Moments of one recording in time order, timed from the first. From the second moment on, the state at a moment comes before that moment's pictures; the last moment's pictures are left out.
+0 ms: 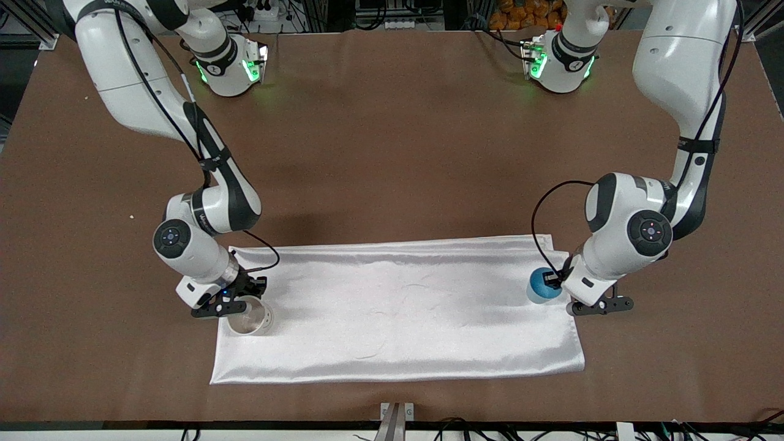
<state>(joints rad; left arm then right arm) -0.15 0.59 -0.08 -1.61 0.03 2.27 -0.31 0.18 0.72 0.04 -1.65 0.02 2.53 0.09</state>
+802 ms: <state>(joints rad) -0.16 0.51 -0.11 -1.61 0.07 2.23 -0.31 0.22 0.63 0.05 -1.63 0.02 2.40 0.14</state>
